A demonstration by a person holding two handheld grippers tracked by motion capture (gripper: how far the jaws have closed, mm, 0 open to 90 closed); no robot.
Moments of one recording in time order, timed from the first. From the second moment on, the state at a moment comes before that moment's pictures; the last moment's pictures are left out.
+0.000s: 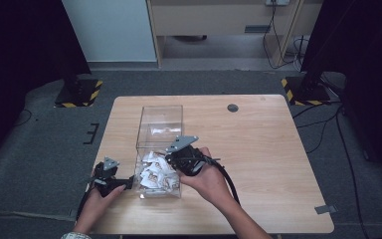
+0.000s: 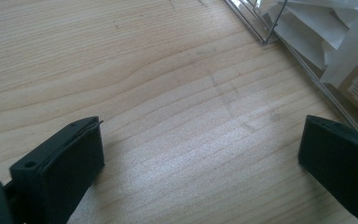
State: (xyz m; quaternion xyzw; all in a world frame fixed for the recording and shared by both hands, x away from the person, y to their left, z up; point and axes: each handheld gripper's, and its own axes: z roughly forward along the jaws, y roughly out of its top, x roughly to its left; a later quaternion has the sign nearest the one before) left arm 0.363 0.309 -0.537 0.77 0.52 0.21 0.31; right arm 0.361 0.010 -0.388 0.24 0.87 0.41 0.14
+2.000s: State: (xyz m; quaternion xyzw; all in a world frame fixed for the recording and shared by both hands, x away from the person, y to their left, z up) left arm 0.363 0.310 -0.537 0.77 0.52 0.21 0.31; right arm 0.386 -0.068 -0.377 0.30 0.84 0.41 0.18
